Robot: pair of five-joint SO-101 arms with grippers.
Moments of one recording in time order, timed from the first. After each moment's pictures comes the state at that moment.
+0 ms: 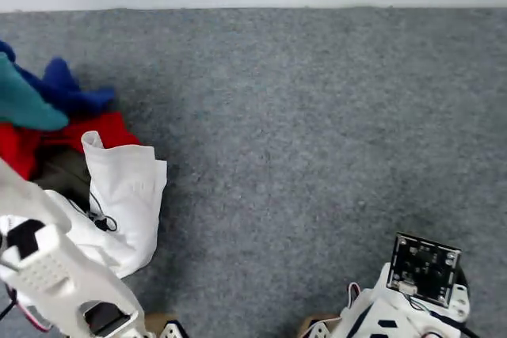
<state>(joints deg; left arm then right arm) -38.8 20.8 -92.3 99.5 -3.4 35.3 -103.5 36.9 99.8 24.2</state>
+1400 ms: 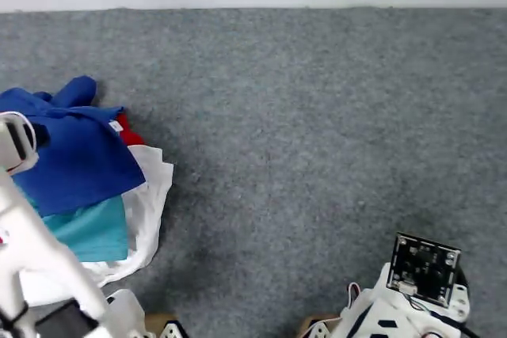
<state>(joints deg) -38.8 -18.0 -8.0 99.5 -3.5 35.3 -103.5 36.9 99.8 24.2</state>
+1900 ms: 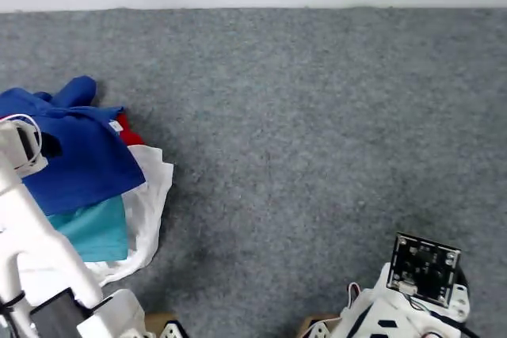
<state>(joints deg) -38.8 -14.5 -4.6 99.1 -3.5 35.3 -103.5 36.9 99.8 24.2</state>
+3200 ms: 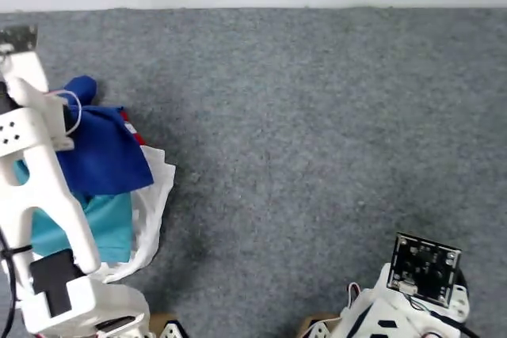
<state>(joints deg) -27.0 -0.8 -14.1 99.2 -3.5 35.3 -103.5 36.9 100.5 24.2</state>
